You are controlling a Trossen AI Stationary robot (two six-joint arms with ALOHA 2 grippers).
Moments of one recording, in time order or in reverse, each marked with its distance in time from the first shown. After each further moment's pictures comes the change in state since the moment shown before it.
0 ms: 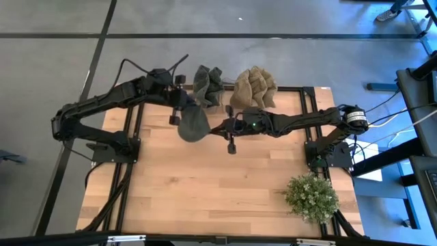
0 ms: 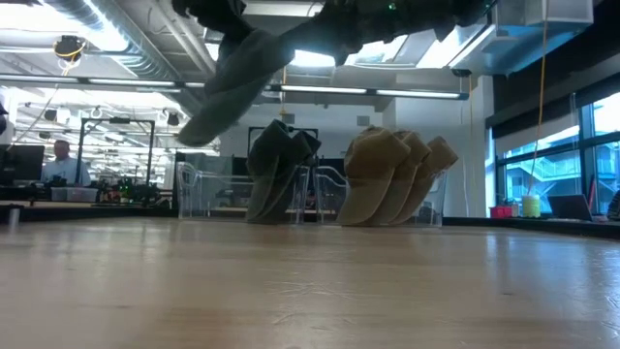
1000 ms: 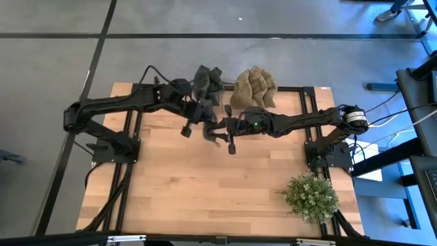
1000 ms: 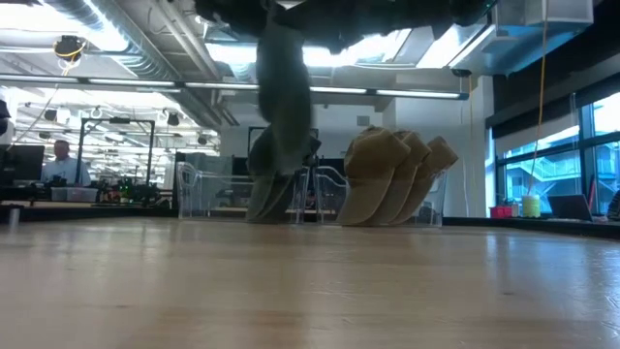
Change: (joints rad) left arm -0.132 0.177 0.001 0.178 0.172 0.007; right arm -0.007 0.000 -0.001 0.087 -0.023 -0.017
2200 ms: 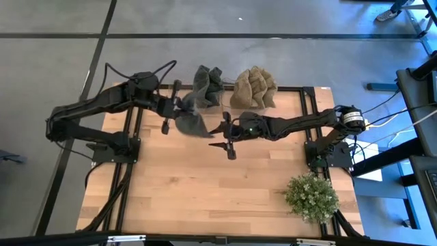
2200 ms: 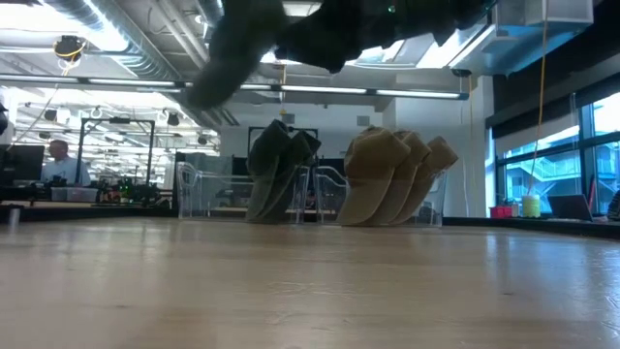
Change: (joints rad) left arm 0.010 -0.281 0.000 -0.062 -0.017 0.119; right arm 0.033 0.037 0.000 -0.088 0.013 0.041
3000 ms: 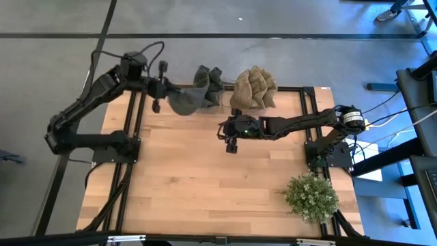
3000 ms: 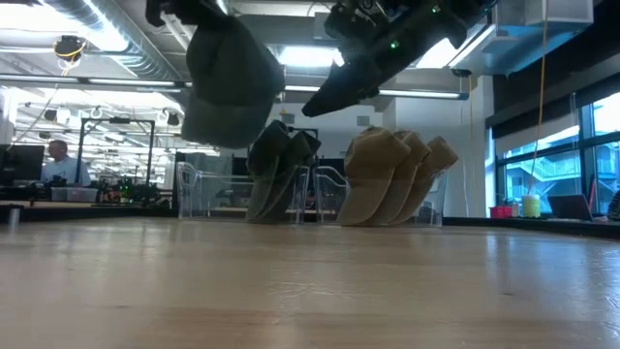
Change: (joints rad) left arm 0.420 -0.030 0.001 -0.172 0.154 0.317; right arm -0.009 0.001 0.000 -0.280 0.332 0.005
